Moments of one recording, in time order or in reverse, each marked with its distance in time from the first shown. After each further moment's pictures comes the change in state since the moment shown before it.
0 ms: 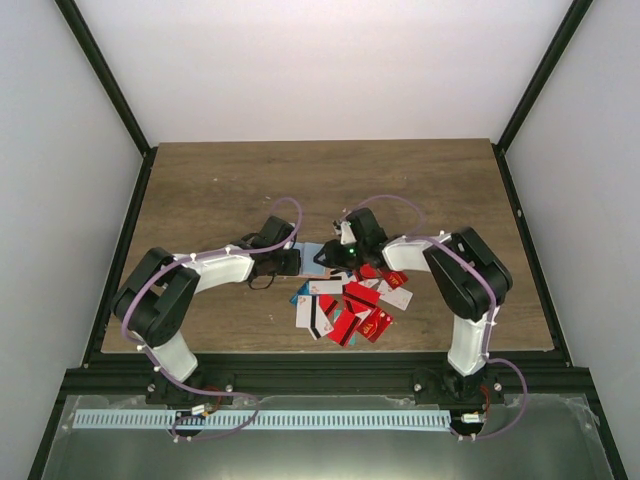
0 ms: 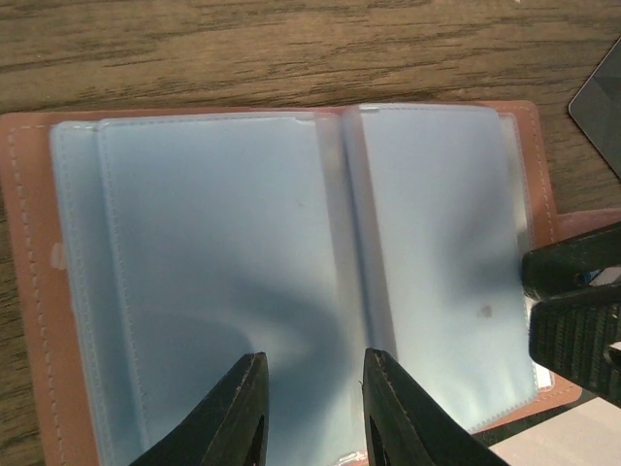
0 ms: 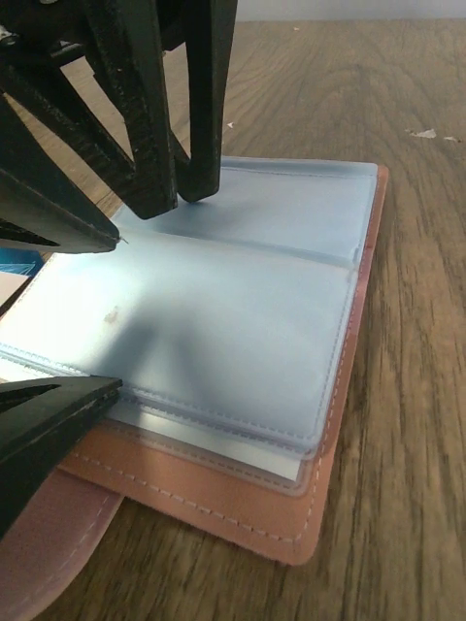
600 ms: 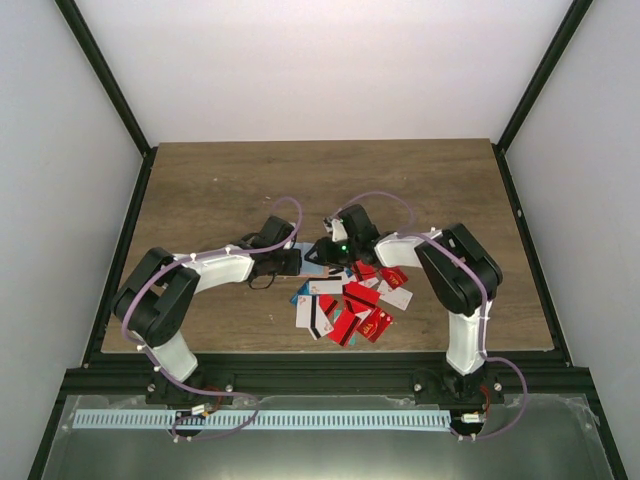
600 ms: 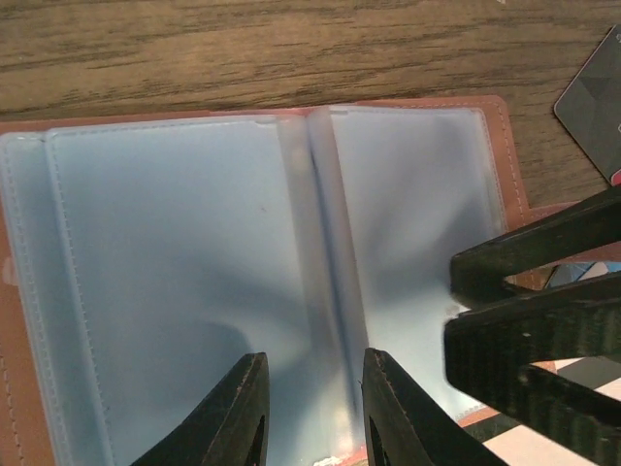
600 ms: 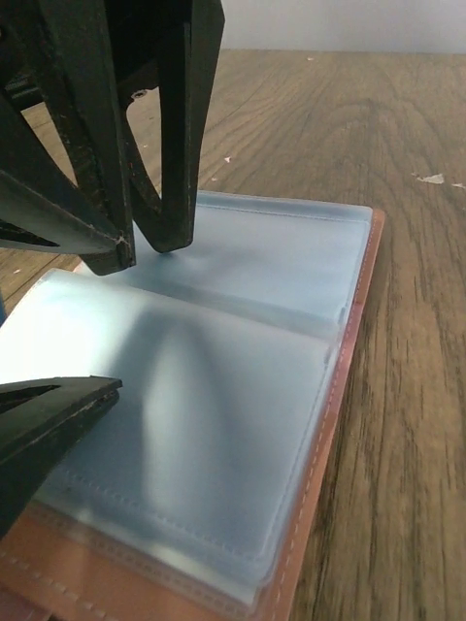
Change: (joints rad) left arm 0.000 0.000 0.000 0.006 0.014 0.000; right arm 0.026 0.060 0.076 0.013 -0.049 0.000
